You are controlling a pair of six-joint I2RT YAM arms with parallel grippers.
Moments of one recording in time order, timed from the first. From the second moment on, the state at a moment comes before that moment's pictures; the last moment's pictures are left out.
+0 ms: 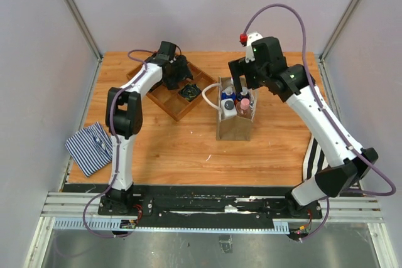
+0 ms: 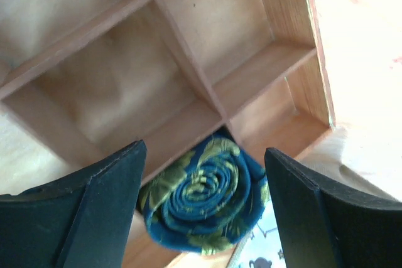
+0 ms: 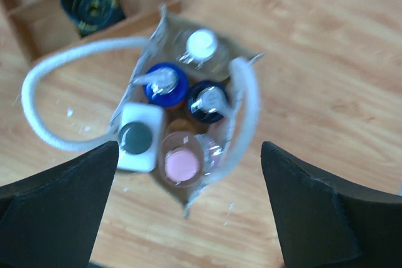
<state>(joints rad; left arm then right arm) -0.26 2.21 1.86 -0.55 0.10 -0.74 0.54 1.49 1.76 -0.89 0.18 0.03</state>
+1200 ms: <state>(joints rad) 0.05 2.23 1.78 -0.65 0.11 -0.79 0.49 1.51 1.41 -0.85 0.00 0.11</state>
